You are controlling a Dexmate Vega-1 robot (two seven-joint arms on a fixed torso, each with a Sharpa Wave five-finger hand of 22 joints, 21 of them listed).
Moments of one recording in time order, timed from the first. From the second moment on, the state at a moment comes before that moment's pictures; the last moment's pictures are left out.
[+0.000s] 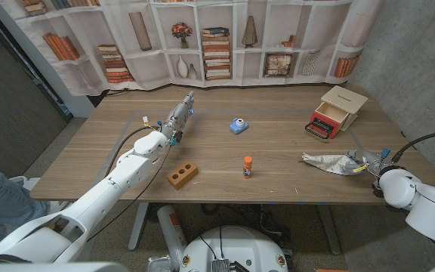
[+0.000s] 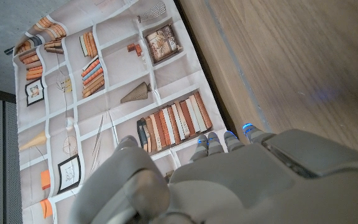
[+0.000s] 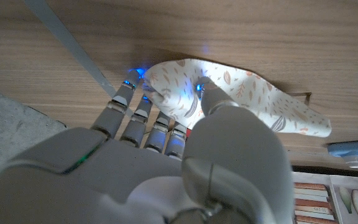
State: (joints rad) left arm 0.77 0.53 0.46 -1.37 -0.57 -0.10 0.00; left_hand 0.31 -0.02 0.10 0.10 0.30 -0.09 0.05 0.19 0.18 -0.11 0.00 0.20 0.18 -0.17 0.02 0.19 0.18 -0.17 -0.03 0.20 0.18; right arm -1.65 -1.12 0.04 -2.26 -0.08 -0.86 -0.12; right_hand 0.82 0.00 0.51 -0.12 0.18 0.48 -0.16 0.28 0.19 0.49 -0.14 0.33 0.18 0.49 -0.05 0.25 0.18 0.52 0.04 0.28 0.19
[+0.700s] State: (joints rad) left arm 0.76 0.53 0.46 -1.35 -0.58 -0.09 -0.02; left_hand 0.31 -0.02 0.10 0.10 0.30 -0.10 0.05 0.19 0.18 -0.11 0.01 0.20 0.18 -0.17 0.02 0.19 0.18 -0.17 -0.03 0.20 0.18; right arm -1.62 -1.13 -0.03 -2.27 -0.06 -0.91 -0.28; right_hand 0.85 0.05 0.52 -0.13 0.18 0.79 -0.20 0.35 0.20 0.83 -0.17 0.41 0.18 0.74 -0.08 0.26 0.18 0.67 -0.05 0.32 0.19
